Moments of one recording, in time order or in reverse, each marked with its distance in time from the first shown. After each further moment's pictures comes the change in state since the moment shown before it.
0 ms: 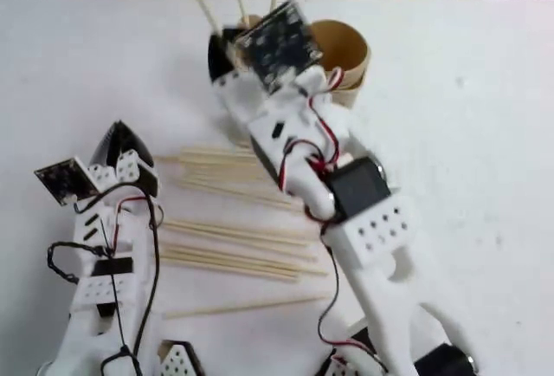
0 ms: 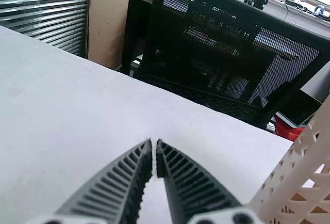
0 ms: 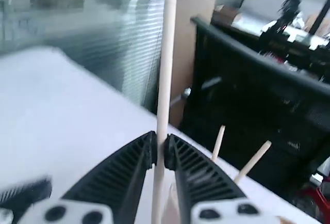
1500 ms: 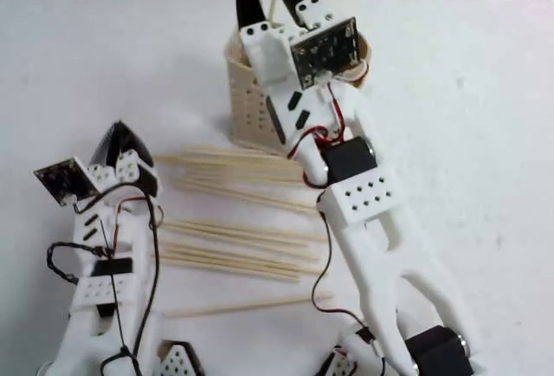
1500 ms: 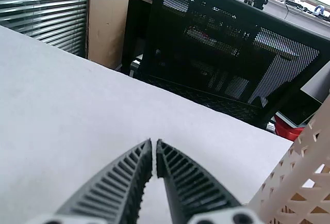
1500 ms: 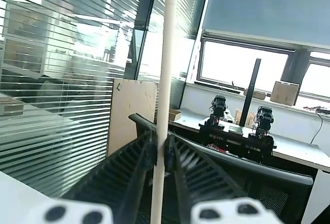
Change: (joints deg) left arm 0.0 0.0 0.0 0.0 0.0; right arm 6.9 5.9 10.9 -39.3 1.1
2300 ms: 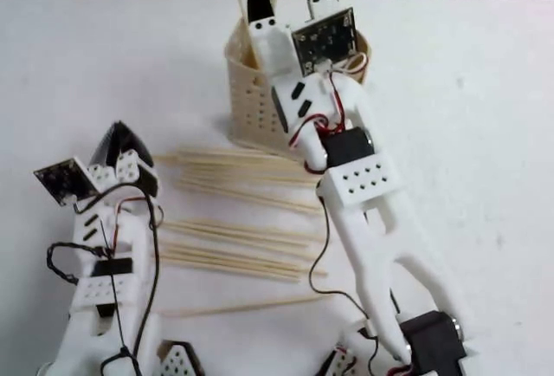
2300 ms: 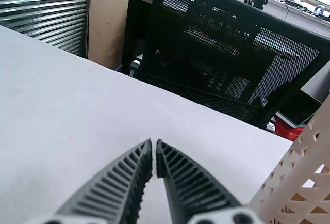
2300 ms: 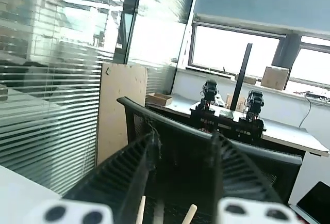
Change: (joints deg) left arm 0.0 0.0 0.0 0.0 0.0; right arm 2.8 5.1 -0.8 -1.1 0.1
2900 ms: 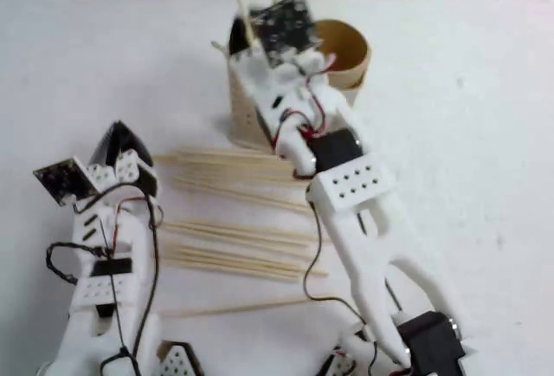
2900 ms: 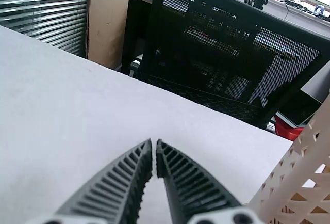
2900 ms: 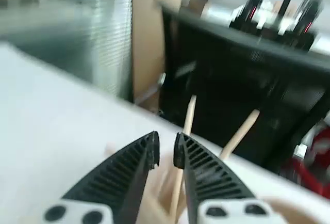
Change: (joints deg) left arm 0.0 0.0 0.0 0.0 0.0; right arm -4.0 -0.1 -1.2 31.5 0.0
